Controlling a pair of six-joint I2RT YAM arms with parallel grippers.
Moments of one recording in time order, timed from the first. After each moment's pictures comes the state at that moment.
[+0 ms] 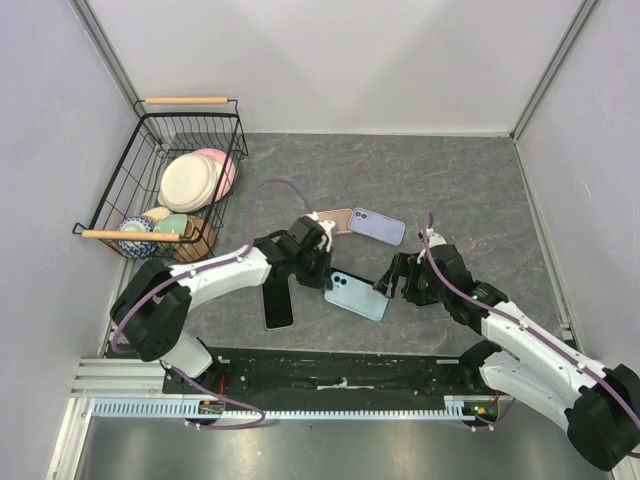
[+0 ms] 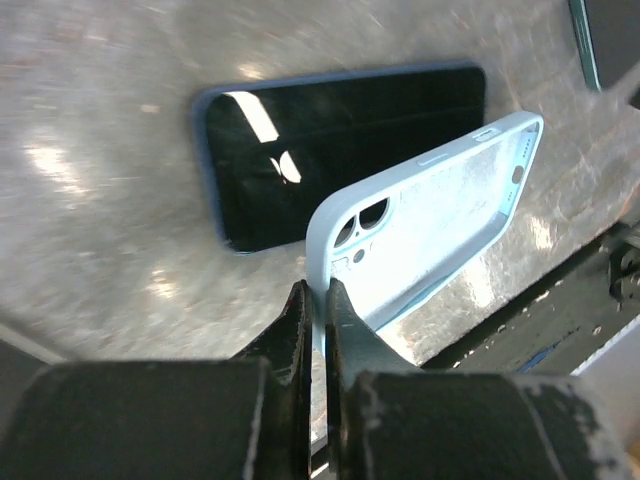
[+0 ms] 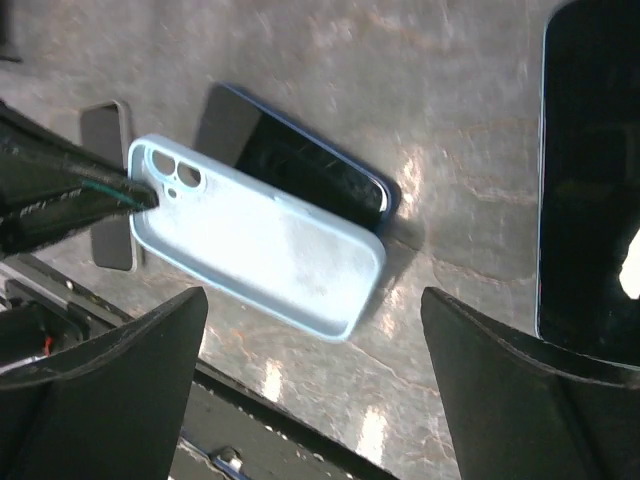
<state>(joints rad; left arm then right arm) -0.82 1.56 0.92 -0.32 0.19 -0.49 0.56 0.89 0.43 -0.28 -0.14 0.71</state>
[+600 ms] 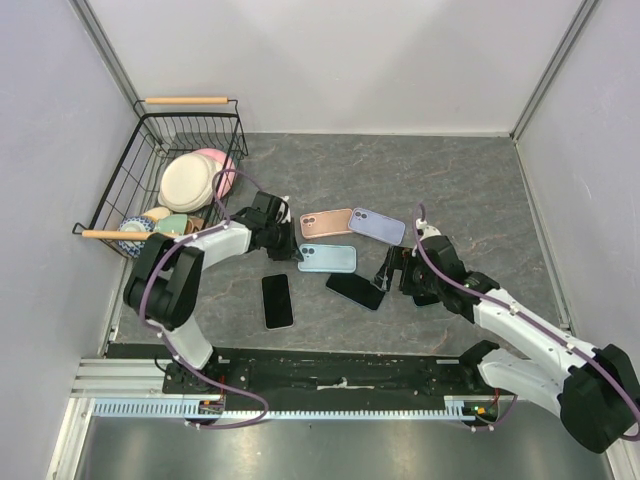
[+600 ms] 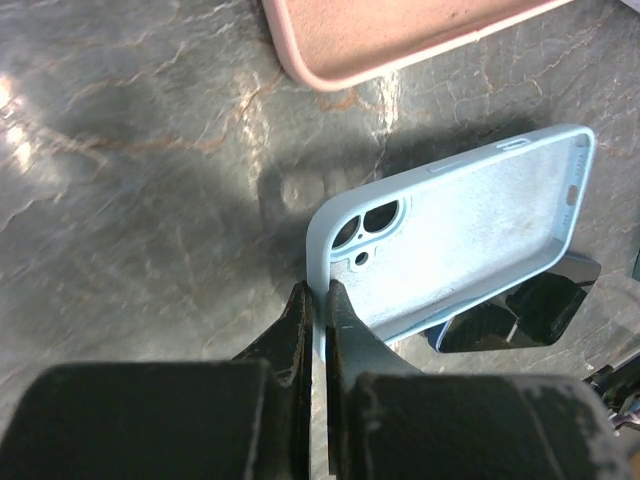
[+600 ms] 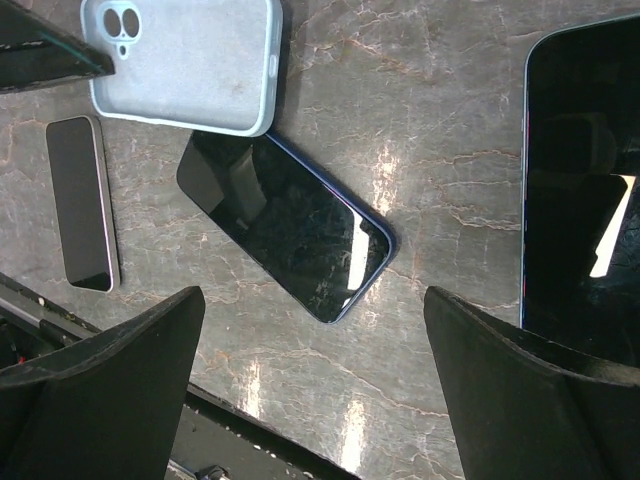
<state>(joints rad) -0.42 1.68 0.94 -0.28 0.28 -0.47 0.56 0.99 0.52 -0.27 -0.09 0.67</state>
